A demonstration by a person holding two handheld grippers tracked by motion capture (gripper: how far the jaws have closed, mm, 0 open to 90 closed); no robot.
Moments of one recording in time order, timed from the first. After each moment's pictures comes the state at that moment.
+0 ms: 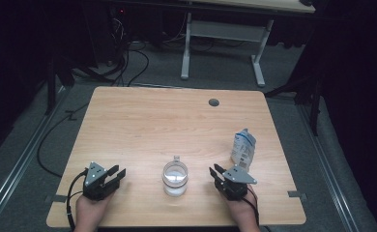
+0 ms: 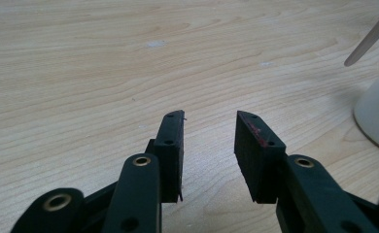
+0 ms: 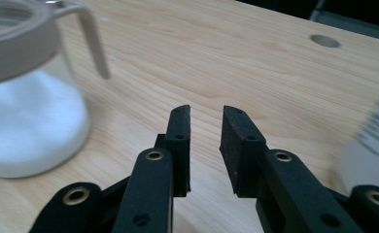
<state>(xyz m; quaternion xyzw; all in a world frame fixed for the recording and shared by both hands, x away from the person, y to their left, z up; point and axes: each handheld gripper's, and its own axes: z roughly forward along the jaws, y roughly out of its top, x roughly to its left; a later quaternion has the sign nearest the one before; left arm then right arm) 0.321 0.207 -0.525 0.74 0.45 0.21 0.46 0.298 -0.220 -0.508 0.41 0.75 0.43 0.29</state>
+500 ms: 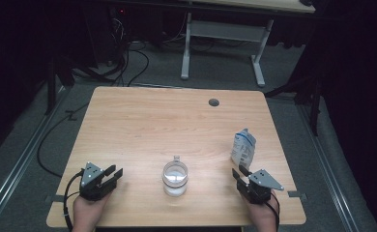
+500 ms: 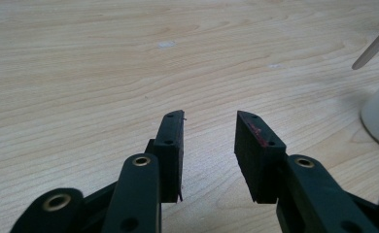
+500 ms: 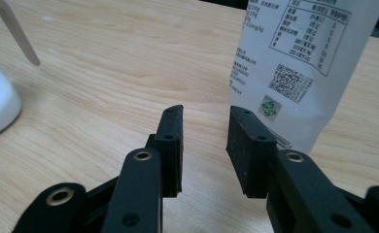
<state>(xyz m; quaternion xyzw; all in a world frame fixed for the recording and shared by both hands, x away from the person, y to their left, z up) 0.320 0.215 -0.525 0.73 0.46 0.22 0.46 0.282 -0.279 -0.509 0.46 0.71 0.42 0.32</state>
